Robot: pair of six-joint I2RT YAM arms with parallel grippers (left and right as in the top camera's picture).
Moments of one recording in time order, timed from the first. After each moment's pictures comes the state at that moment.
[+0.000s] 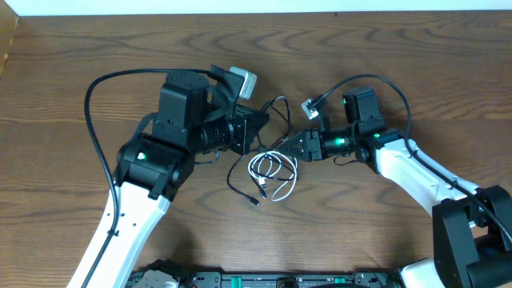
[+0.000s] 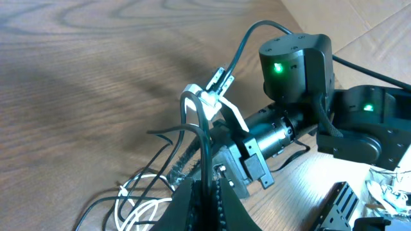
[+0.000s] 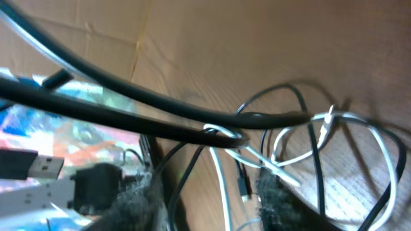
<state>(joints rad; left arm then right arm) -0.38 1.22 1.22 -0.67 0.52 -0.21 0.33 1.65 0.89 -0.16 -1.02 0.34</state>
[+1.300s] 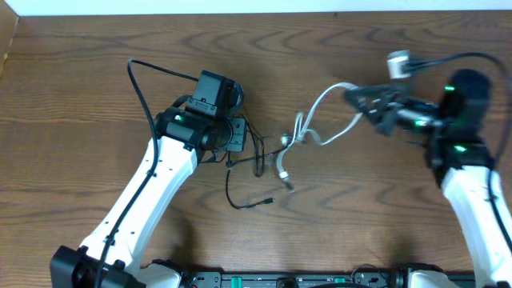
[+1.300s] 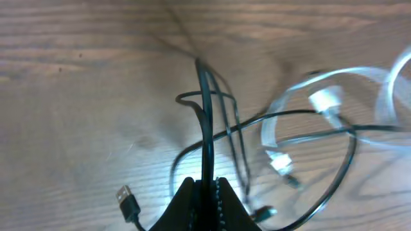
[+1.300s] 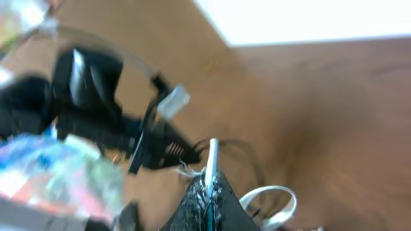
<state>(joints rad) -0.38 1.47 1.22 -0.90 0.07 -0.22 -0.07 1.29 0.89 0.12 -1.17 0.44</state>
